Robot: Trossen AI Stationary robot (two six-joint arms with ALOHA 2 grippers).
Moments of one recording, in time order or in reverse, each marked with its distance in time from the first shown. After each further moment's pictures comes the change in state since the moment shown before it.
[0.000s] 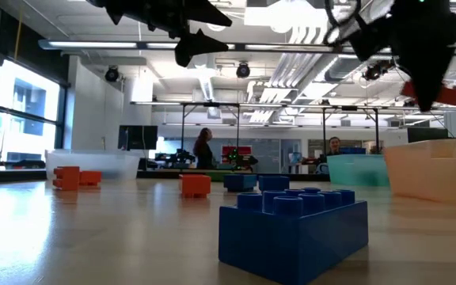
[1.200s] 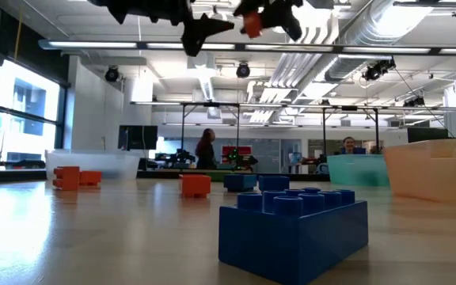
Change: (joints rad) left arm -0.014 0.000 0.000 0.078 0.180 -0.020; right arm -0.268 0.002 0.195 0.985 0.031 -0.422
